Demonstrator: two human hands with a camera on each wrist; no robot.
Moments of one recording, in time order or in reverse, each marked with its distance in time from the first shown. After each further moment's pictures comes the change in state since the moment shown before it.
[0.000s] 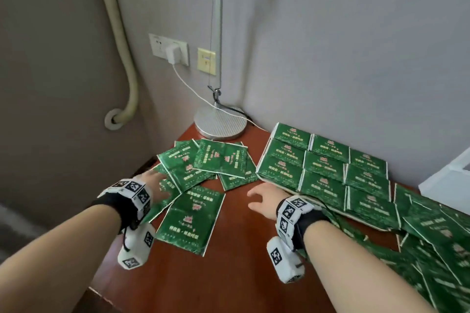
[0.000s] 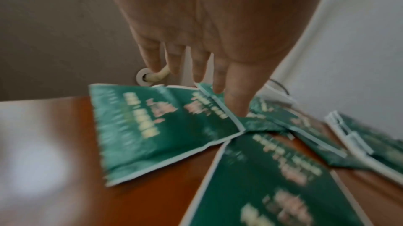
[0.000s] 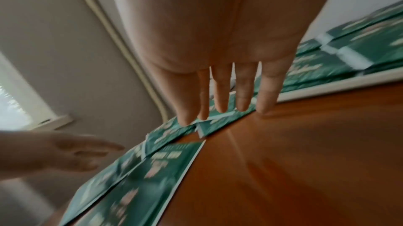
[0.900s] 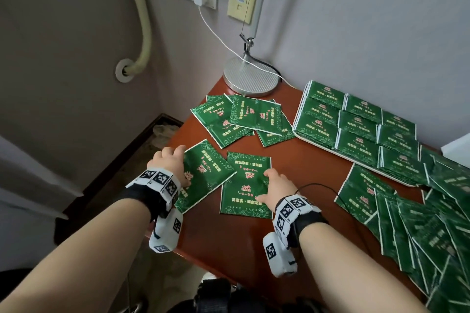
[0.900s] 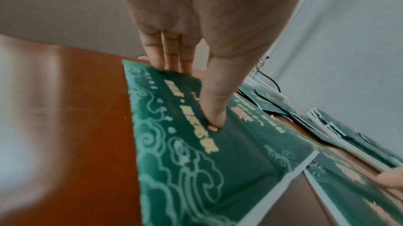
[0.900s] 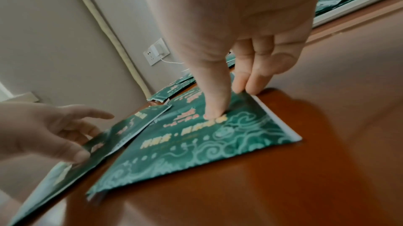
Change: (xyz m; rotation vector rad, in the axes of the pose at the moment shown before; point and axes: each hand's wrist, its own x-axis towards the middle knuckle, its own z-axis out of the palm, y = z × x) left_hand -0.022 -0.070 0.055 -0.021 -0.016 -0.043; right_hand -0.001 -0.090 0.108 0.036 0.060 0.341
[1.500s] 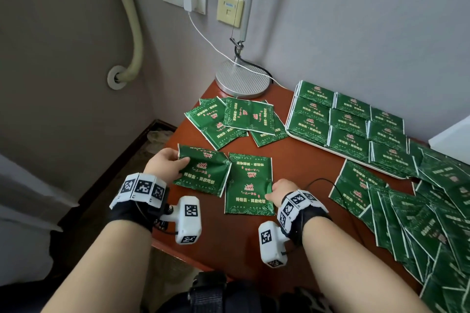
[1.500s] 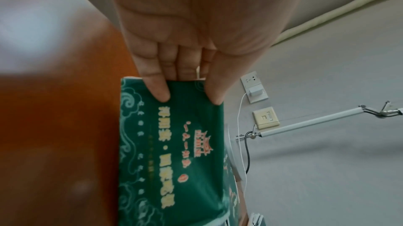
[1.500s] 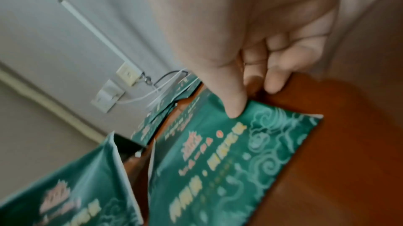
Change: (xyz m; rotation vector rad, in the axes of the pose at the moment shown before) left_hand -0.009 -0.002 -0.007 -1.102 0.046 -0.075; right_hand 0.010 0.015 -0.001 0.077 -0.123 0.223
